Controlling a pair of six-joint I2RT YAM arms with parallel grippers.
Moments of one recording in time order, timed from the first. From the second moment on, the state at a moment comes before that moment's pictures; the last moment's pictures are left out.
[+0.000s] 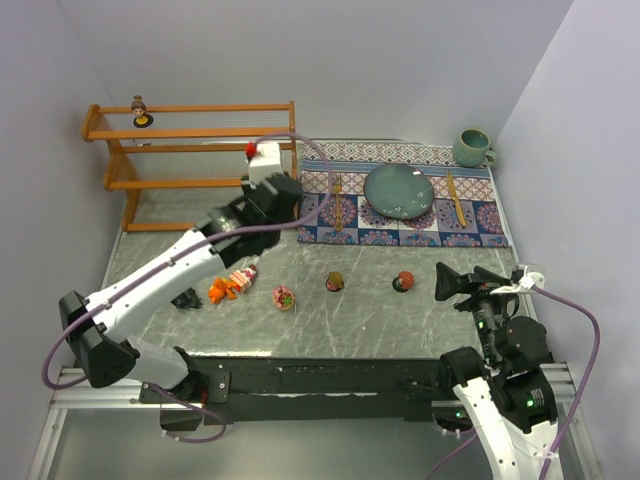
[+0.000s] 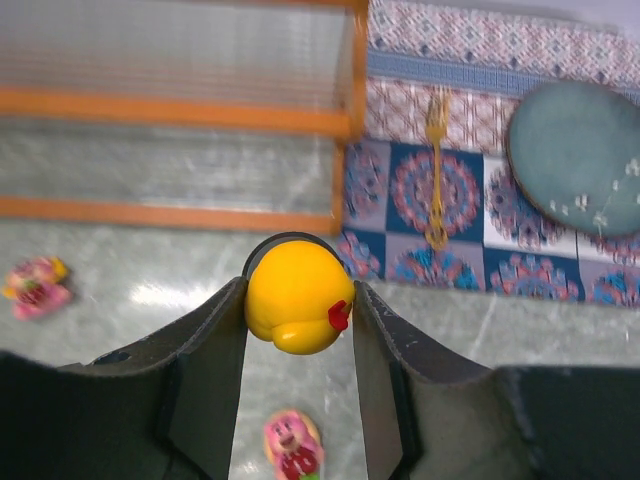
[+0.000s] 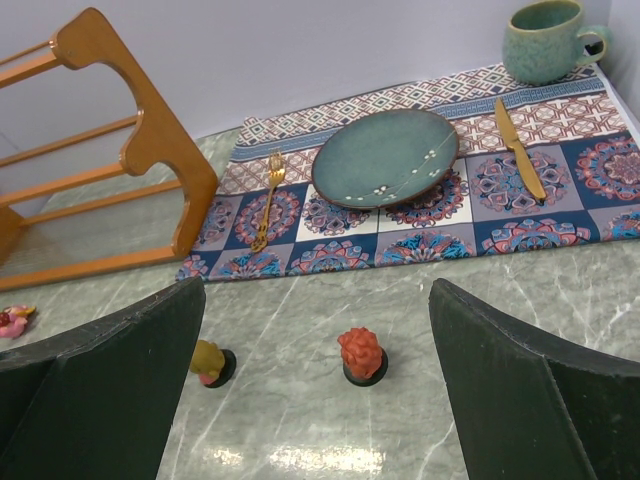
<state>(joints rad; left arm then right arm) -0.86 1.39 1.43 -0.65 -0.79 -0.58 0.27 0.01 0.58 -0.56 0.20 0.33</state>
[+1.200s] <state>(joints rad) -0.11 1.75 2.03 -0.58 -0.32 -0.08 0.27 0.01 0.58 -0.56 0.20 0.33</state>
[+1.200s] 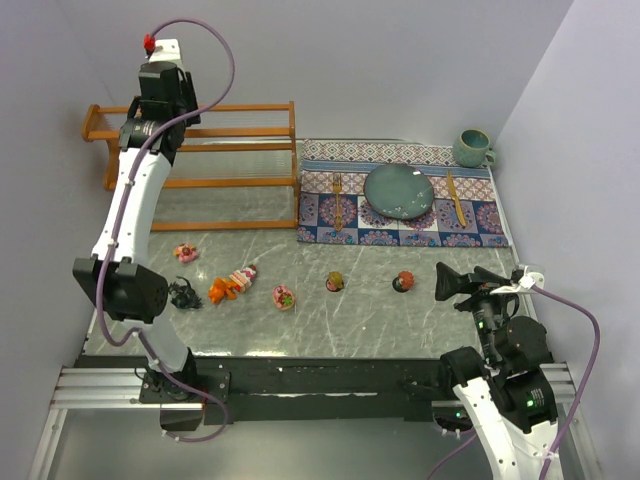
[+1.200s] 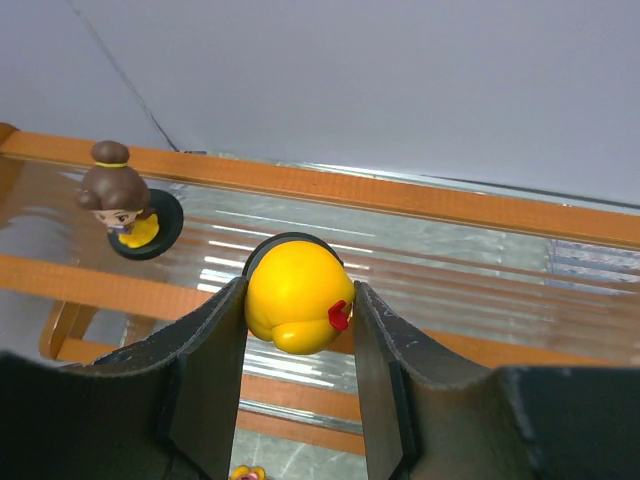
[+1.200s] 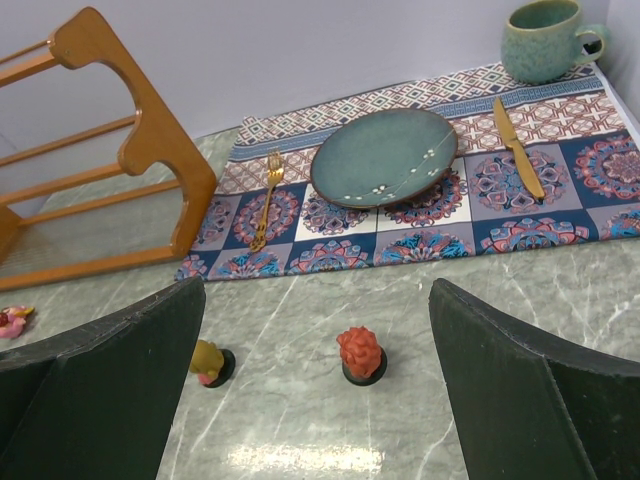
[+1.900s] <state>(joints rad) 0.00 1.87 2.09 -0.58 -0.16 -0.07 0.27 0.01 0.58 -0.57 0.20 0.33</state>
